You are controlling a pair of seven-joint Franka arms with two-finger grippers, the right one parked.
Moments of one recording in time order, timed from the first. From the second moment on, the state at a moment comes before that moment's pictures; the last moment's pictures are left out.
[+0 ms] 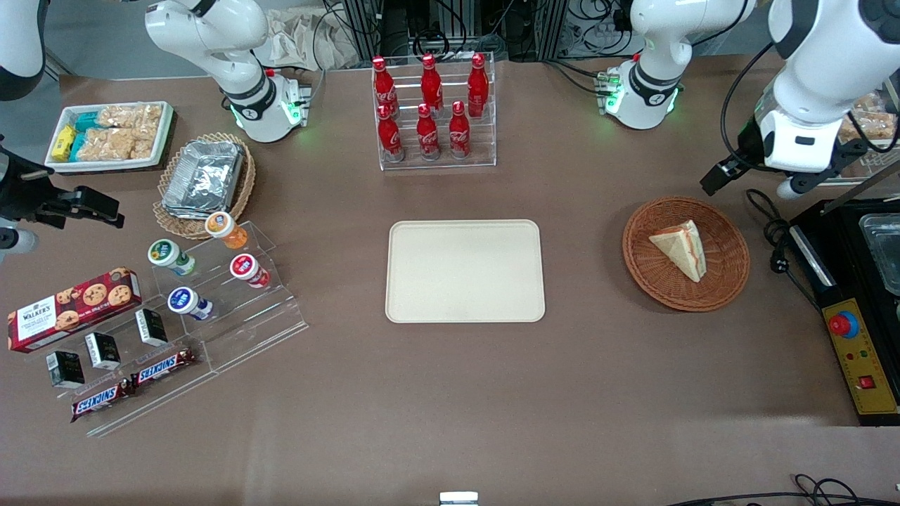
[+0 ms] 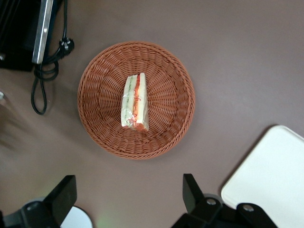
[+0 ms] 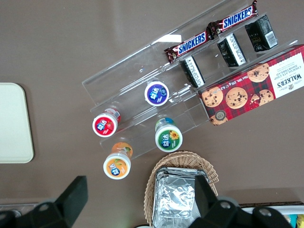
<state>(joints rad) 0.12 -0.32 -0.23 -2.17 0.00 1.82 -0.69</state>
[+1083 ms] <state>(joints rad) 0.14 -0.23 -0.22 -2.46 0.00 2.22 -0.78</state>
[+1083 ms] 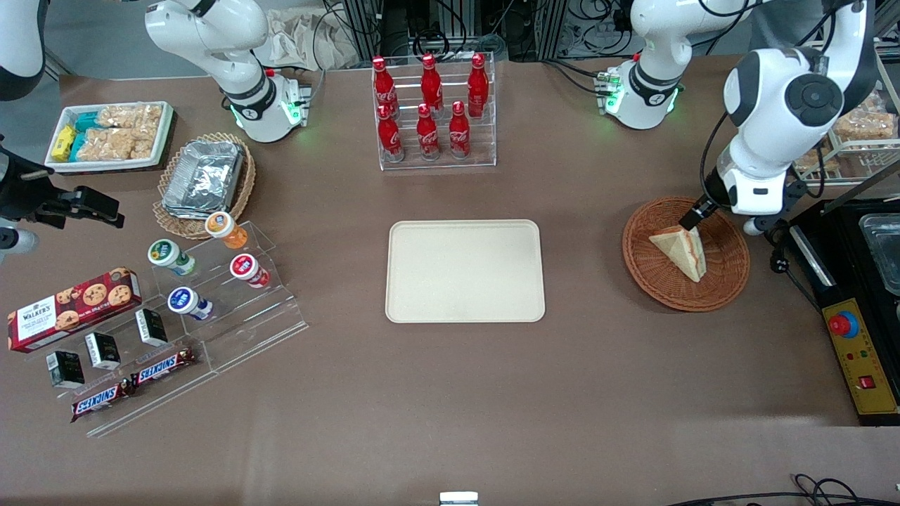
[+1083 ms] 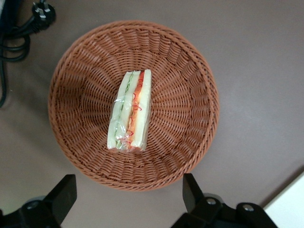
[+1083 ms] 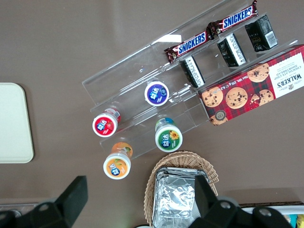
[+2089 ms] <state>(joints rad) 0.20 -0.11 -0.22 -2.59 0.08 2.46 -0.78</state>
